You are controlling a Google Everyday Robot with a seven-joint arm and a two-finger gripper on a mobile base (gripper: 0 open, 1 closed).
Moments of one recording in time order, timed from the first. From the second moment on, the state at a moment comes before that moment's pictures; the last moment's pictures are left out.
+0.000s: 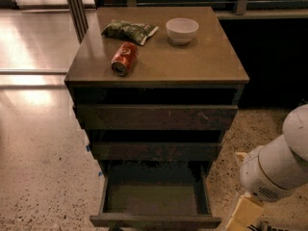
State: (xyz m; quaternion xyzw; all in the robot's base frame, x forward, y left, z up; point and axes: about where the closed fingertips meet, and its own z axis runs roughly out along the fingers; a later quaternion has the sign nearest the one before) arm 0.335 -0.184 0.732 -0.54 0.82 0.10 0.12
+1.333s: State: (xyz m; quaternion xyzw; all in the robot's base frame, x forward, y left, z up) arm 0.333 -0.094 0.539 -0.49 0.83 0.21 0.15
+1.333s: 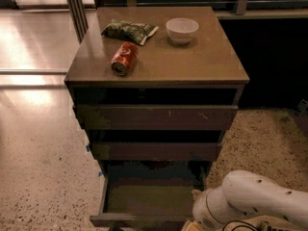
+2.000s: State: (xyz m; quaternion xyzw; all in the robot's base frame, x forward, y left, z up) arm 0.333 -0.094 0.539 -0.49 0.83 0.21 0.15
